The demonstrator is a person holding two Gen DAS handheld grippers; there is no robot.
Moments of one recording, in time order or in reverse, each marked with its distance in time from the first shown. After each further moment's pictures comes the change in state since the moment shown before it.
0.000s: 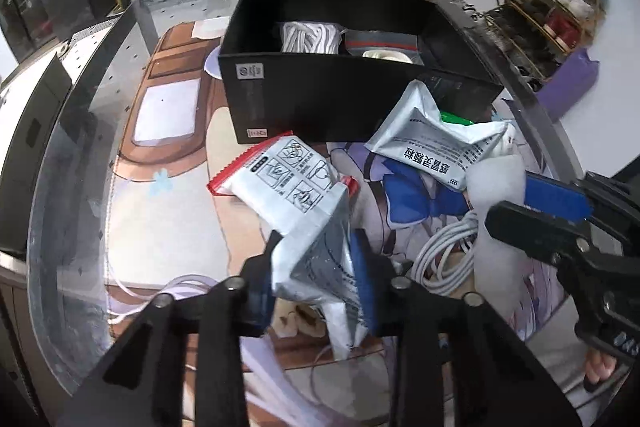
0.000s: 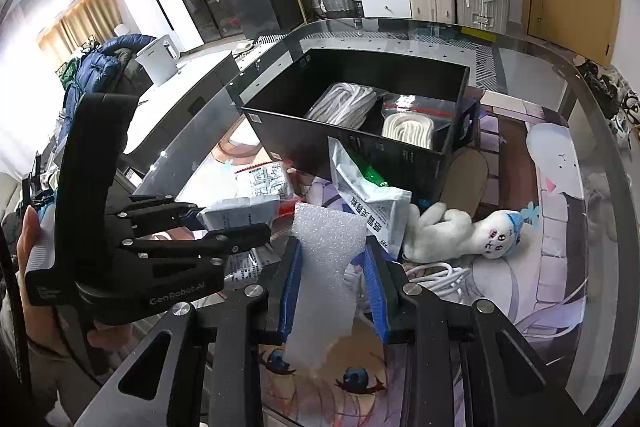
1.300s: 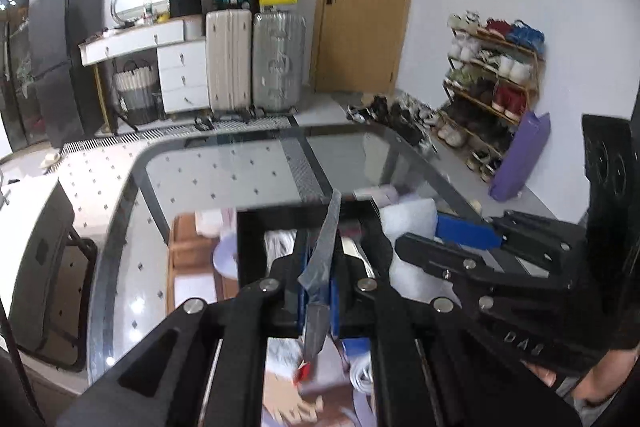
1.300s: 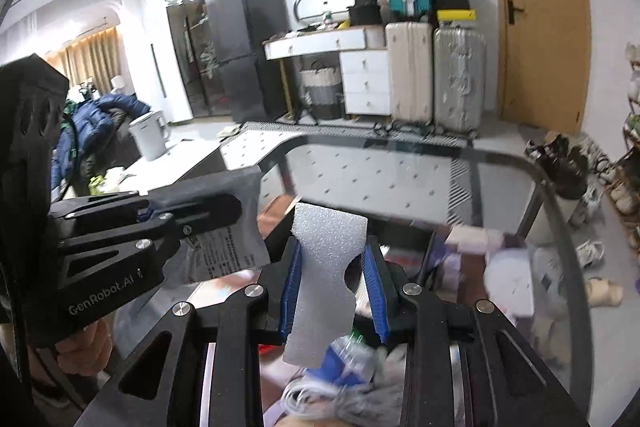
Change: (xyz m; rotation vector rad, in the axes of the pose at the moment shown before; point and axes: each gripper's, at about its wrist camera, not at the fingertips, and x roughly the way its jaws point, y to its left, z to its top) left arm -0.118 -0.017 0.066 0.126 -0.476 -0.055; right arm -0.059 0.014 0.071 -0.036 -0.353 -0.115
